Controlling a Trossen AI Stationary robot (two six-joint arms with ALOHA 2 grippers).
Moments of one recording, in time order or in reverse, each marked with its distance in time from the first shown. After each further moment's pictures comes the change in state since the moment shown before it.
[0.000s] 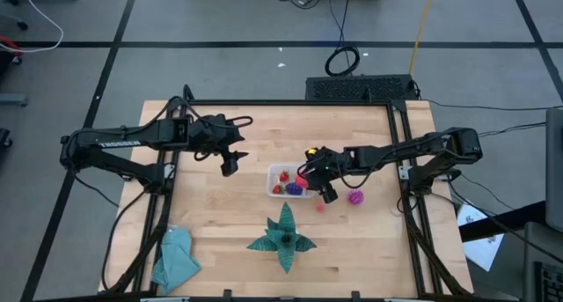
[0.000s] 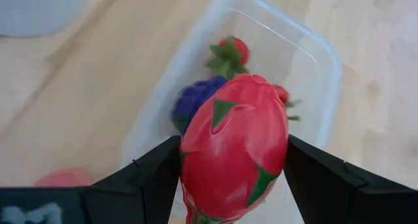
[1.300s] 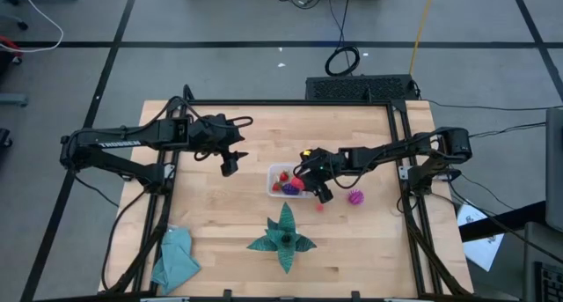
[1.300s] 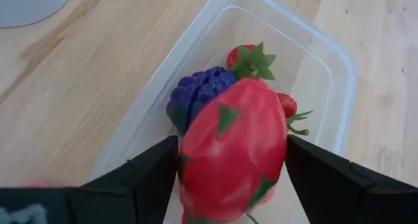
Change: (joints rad) left arm 0.000 0.000 0.000 0.000 0.000 0.017; right arm -0.022 0.090 0.000 0.101 -0.031 -0.051
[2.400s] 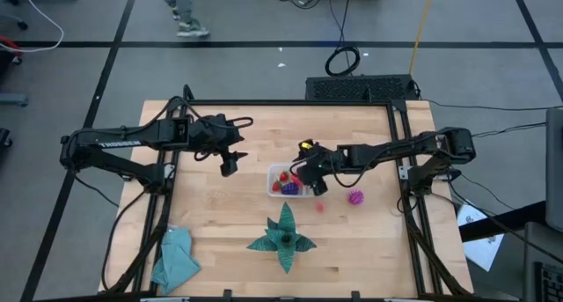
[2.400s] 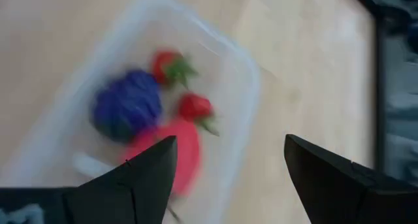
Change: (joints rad) left arm 0.000 0.000 0.000 -0.011 0.000 0.010; right arm 0.023 -0.035 0.113 -0.107 0.246 -0.049
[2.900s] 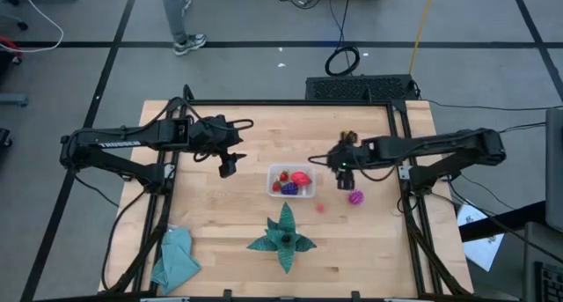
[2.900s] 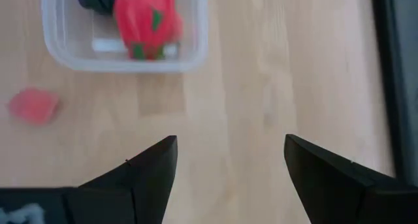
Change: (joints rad) left arm -0.005 0.000 0.000 -0.025 0.000 0.015; right arm 0.018 -0.289 0.001 -0.628 0.147 0.548
